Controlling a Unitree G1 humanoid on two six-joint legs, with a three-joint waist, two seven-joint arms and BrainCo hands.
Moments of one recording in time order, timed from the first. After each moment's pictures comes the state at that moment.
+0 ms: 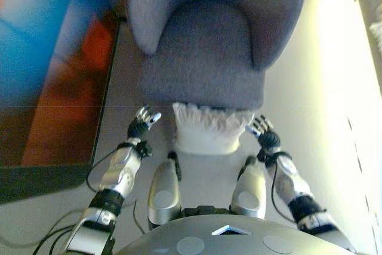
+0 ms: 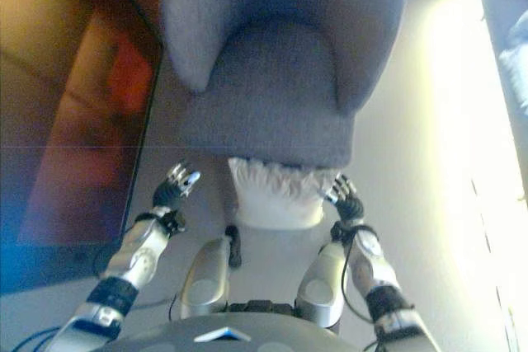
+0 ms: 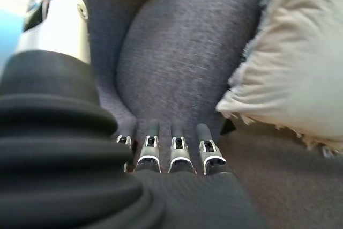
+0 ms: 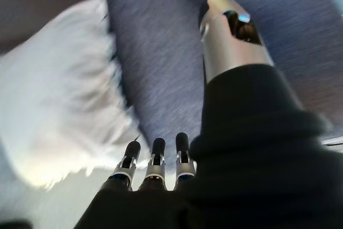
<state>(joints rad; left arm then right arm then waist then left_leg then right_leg) -0.14 0.34 -0.24 0.47 -0.68 -0.16 0.05 -0.15 -0.34 0.20 0.57 0.72 -0.11 -0.09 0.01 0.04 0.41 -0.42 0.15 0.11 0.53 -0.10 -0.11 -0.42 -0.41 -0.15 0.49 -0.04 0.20</state>
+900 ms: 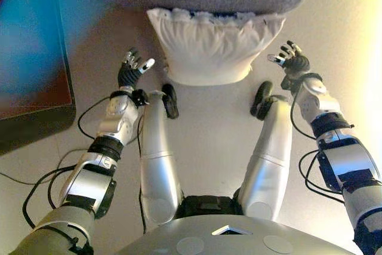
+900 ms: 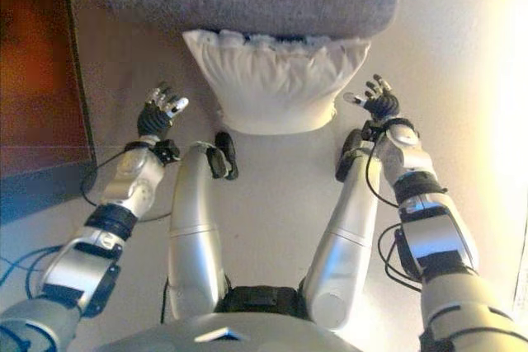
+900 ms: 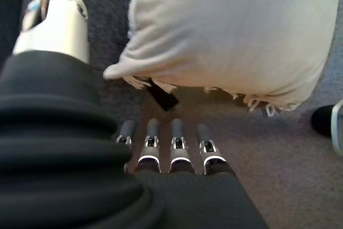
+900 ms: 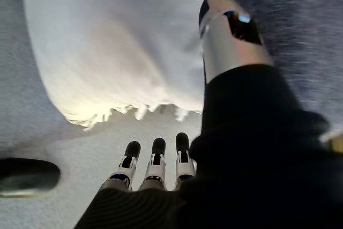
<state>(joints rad) -0.55 0.42 -0.28 0.69 -0.73 -0.18 0.13 -0.77 -0.53 0.25 0.96 0.74 0.03 0.00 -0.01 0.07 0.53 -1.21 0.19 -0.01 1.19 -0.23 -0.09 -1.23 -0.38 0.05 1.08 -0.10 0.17</state>
